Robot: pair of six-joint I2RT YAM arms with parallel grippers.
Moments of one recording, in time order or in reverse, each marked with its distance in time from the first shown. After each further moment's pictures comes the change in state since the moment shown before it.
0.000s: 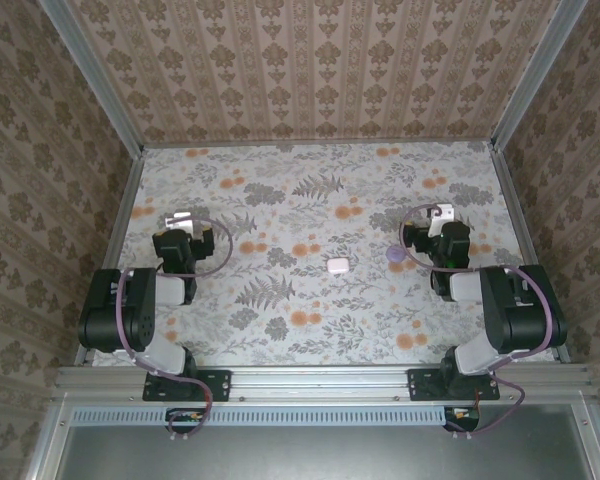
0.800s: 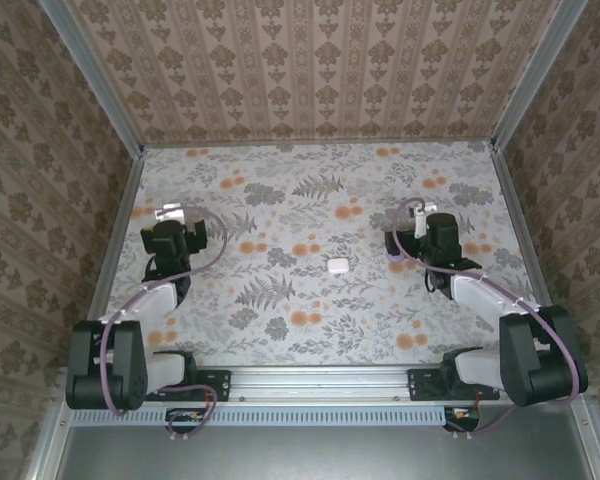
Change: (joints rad) left arm -0.027 -0.297 0.057 -0.373 -0.100 -0.033; right arm 0.133 -0.273 0.098 -0.573 0.076 0.014
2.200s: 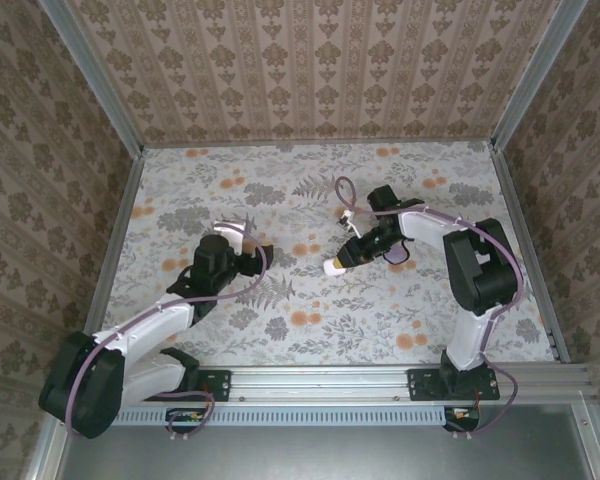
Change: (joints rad) left arm -0.452 -0.157 -0.007 -0.179 0.279 -0.217; right arm 0.195 0.607 0.676 -0.872 -0.866 -0.184
